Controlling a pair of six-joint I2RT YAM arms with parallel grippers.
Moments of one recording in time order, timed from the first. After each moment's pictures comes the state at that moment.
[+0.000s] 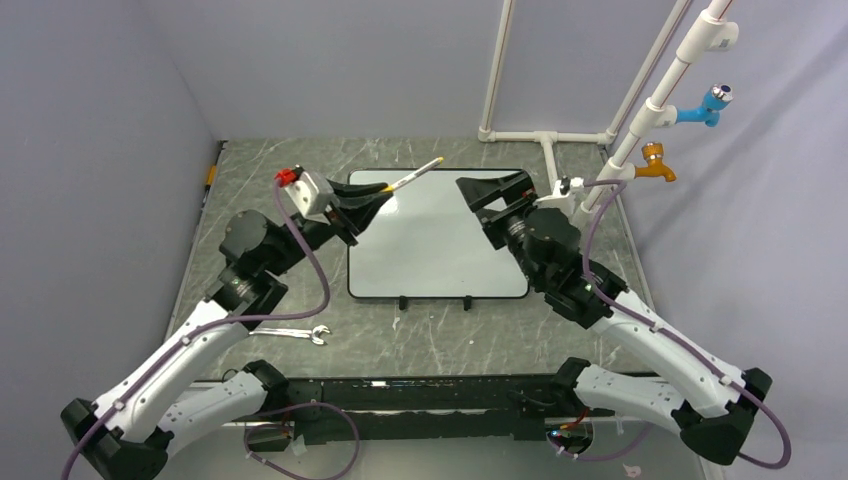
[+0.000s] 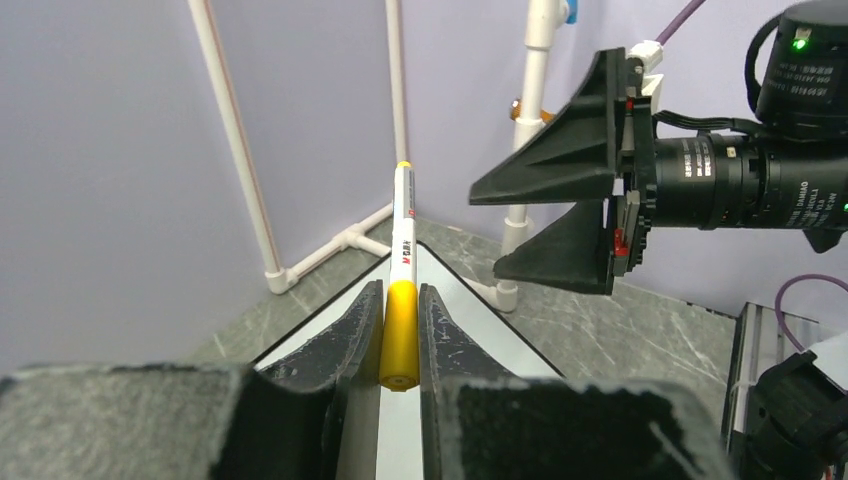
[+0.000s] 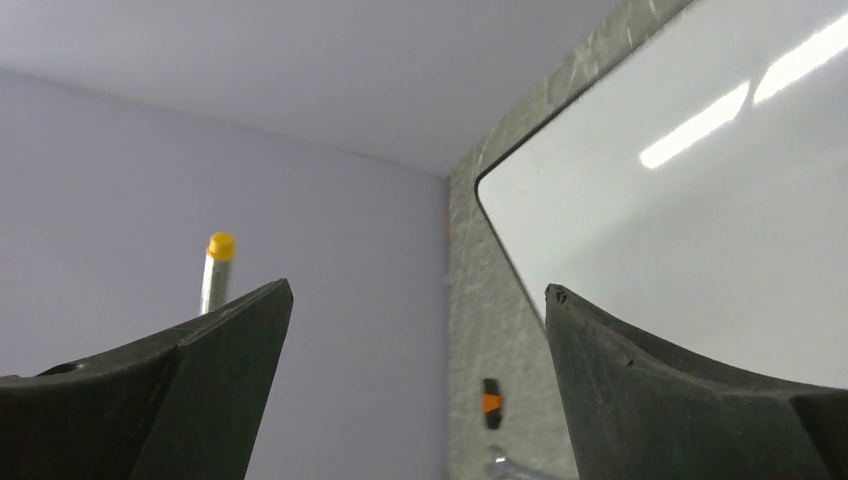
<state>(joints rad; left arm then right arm) -0.65 0.89 0.91 0.31 0.32 -0.06 0.86 0.95 1.03 -0.23 0.57 1.31</state>
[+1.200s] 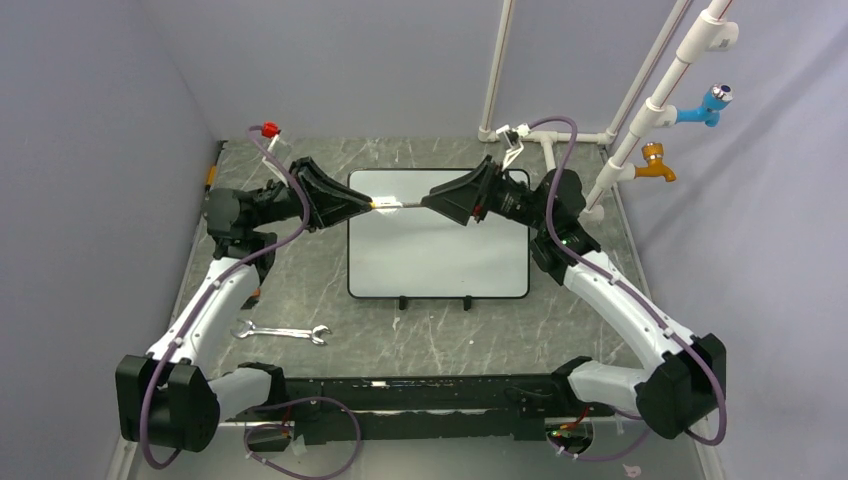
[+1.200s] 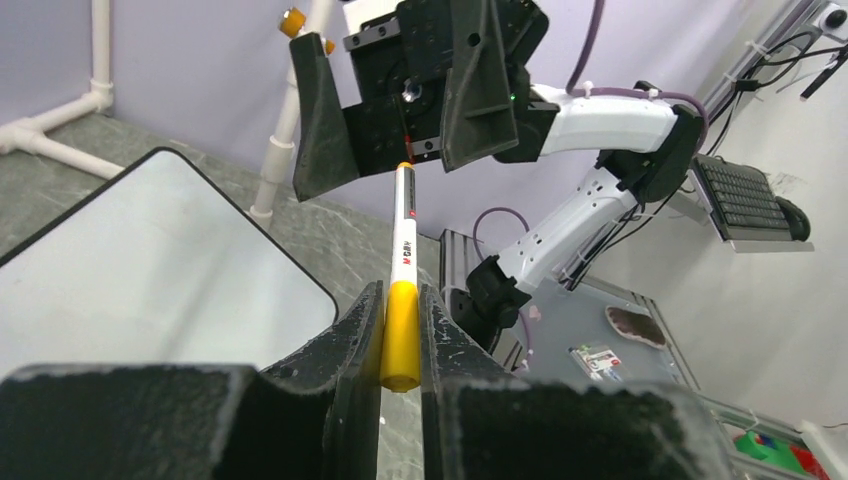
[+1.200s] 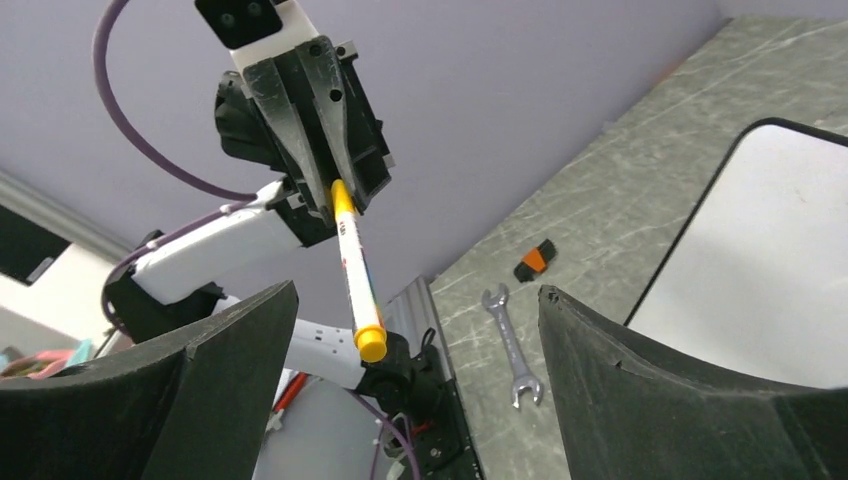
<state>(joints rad) -0.17 1.14 0.89 0.86 1.19 -0.96 0.48 1.16 0.99 0.37 -0.70 0.85</state>
